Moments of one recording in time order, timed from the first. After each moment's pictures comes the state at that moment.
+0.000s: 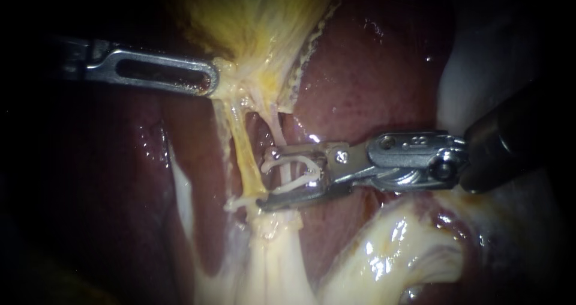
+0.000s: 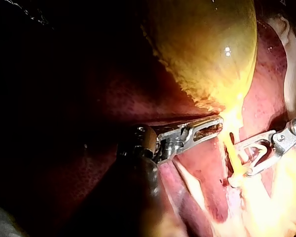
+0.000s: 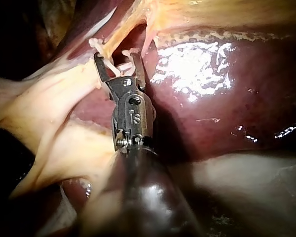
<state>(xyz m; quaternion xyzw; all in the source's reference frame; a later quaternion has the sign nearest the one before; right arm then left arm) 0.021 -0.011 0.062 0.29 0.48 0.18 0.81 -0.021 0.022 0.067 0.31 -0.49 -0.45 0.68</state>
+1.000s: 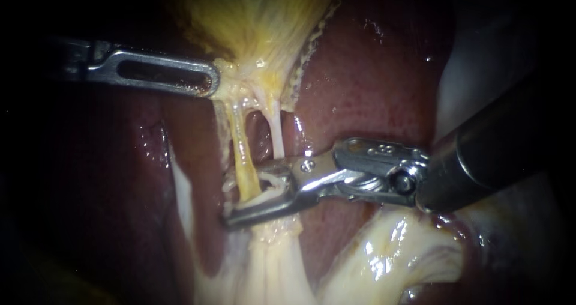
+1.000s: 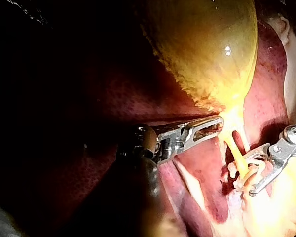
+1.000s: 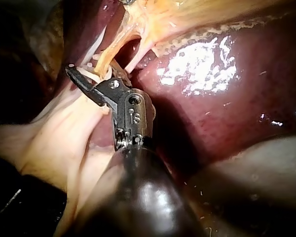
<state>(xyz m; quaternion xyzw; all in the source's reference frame) 0.026 -0.012 0.059 0.41 0.54 0.21 0.71 -0.022 0.022 0.067 0.31 -0.49 -0.45 0.68</state>
